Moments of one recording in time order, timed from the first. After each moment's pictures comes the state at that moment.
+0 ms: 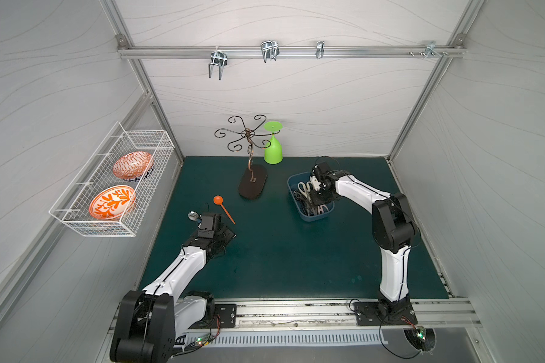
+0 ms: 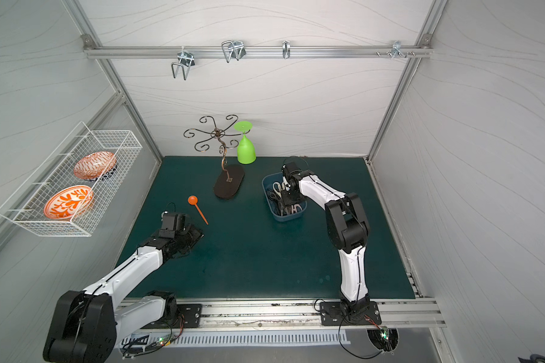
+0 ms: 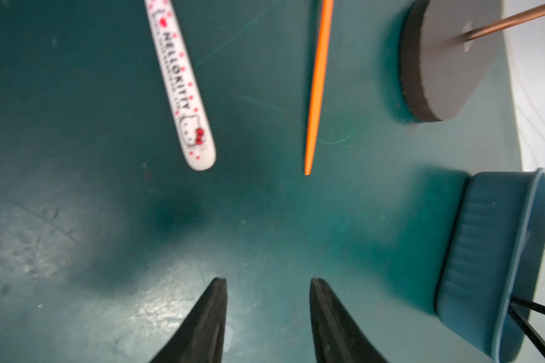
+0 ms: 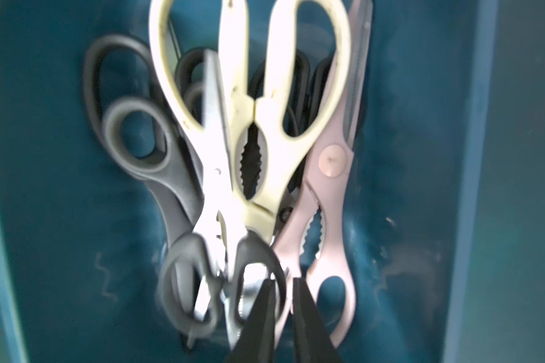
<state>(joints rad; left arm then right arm) -0.10 1.09 0.49 -0.33 0.05 -0.96 0.49 2.05 1.60 -0.76 0.02 0.11</state>
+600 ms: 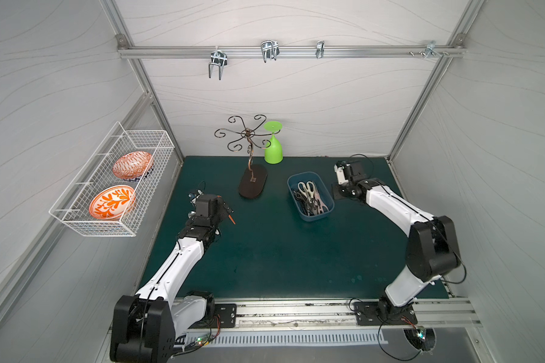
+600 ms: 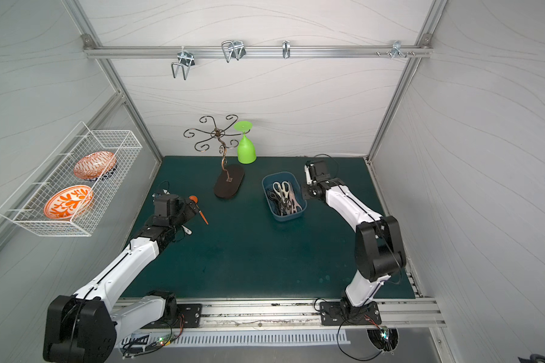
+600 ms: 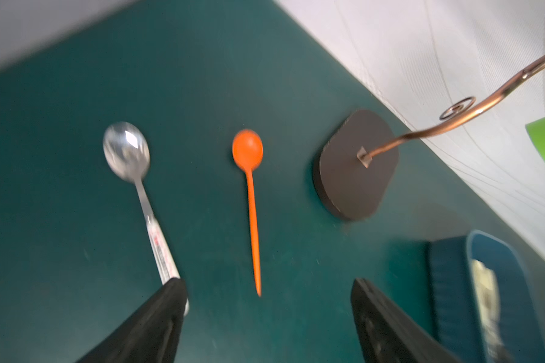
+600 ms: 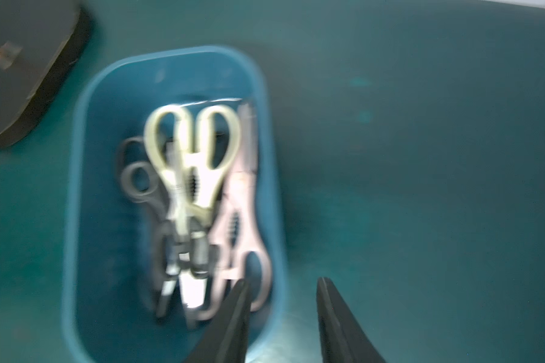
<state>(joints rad) -0.10 1.12 0.66 -0.17 -0.26 -0.62 0.30 1.63 1.19 -0.41 0.04 0.08</state>
